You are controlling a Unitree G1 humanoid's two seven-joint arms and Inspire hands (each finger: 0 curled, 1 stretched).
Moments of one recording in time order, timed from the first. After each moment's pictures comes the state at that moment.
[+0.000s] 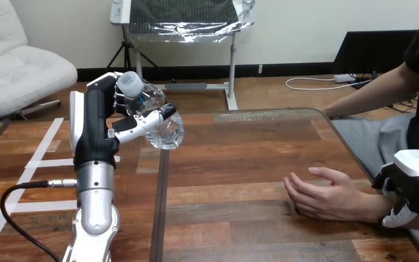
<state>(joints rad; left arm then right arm) -0.34 0.14 0.03 0.50 0.20 -0.40 0.30 -0.11 -0.75 0.09 0.05 -0.90 0.24 0.51</state>
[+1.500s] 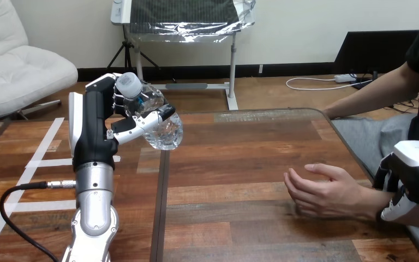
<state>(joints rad) -0.34 0.14 0.04 0.50 0.20 -0.41 0.29 -0.17 -0.75 0.11 0.10 -0.86 0.23 0.49</state>
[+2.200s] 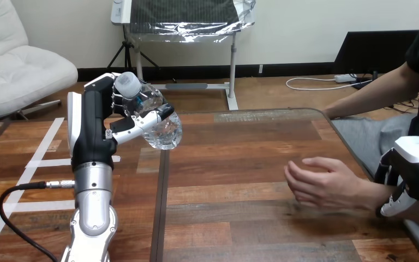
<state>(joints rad) -0.34 0.14 0.04 0.50 0.20 -0.41 0.29 -0.18 -0.76 0.11 0.11 -0.86 0.22 0.47</state>
